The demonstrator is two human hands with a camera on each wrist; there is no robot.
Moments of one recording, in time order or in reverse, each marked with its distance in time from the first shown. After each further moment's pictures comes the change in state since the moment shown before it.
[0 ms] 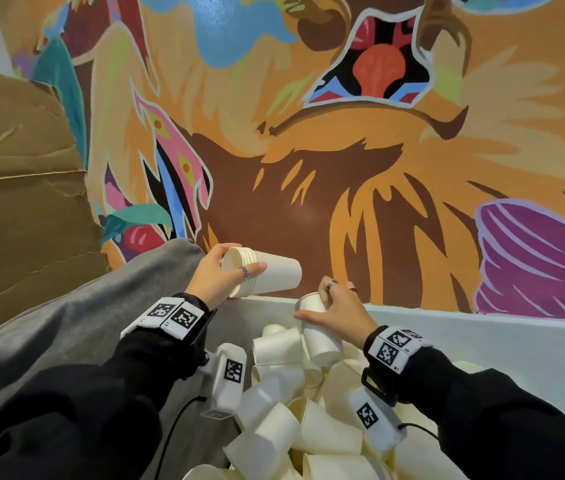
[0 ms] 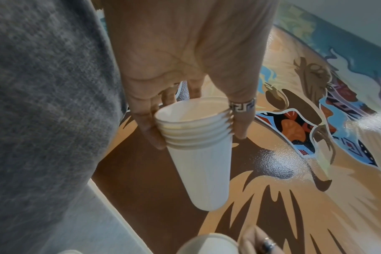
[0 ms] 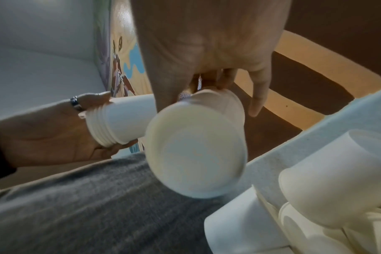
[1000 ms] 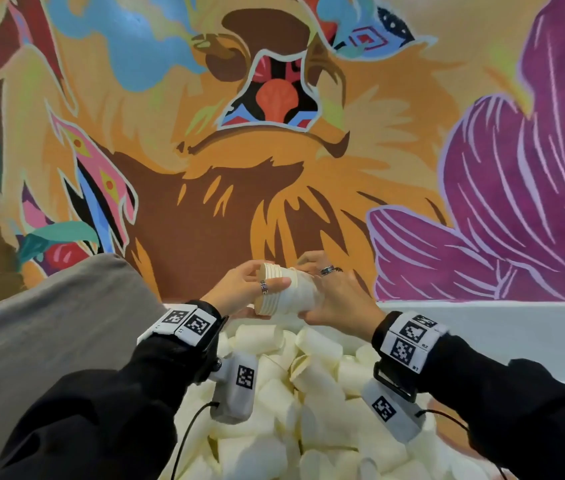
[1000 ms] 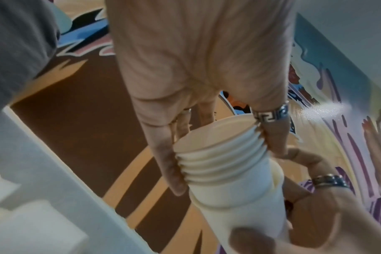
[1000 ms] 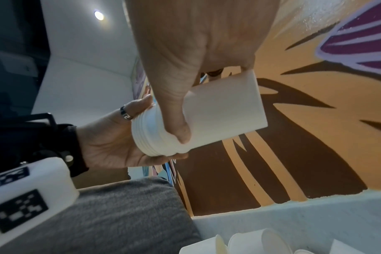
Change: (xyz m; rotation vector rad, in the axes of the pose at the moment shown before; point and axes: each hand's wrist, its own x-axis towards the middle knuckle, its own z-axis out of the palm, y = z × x) left_hand -0.064 0.062 0.122 -0.121 -0.447 -0.069; right_hand -0.080 0.011 -0.143 -0.304 0.023 -0.265
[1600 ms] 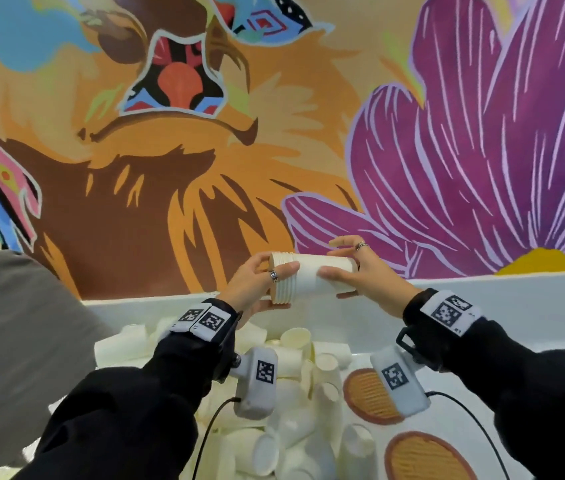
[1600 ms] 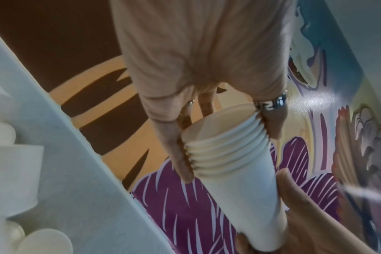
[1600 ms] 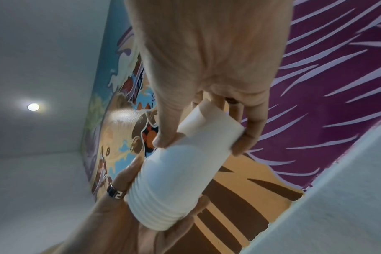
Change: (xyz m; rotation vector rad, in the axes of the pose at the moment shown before) left_hand 0.004 0.024 0.172 -0.264 -0.113 -0.016; right_hand -0.100 0.100 -0.119 0.635 0.087 0.463
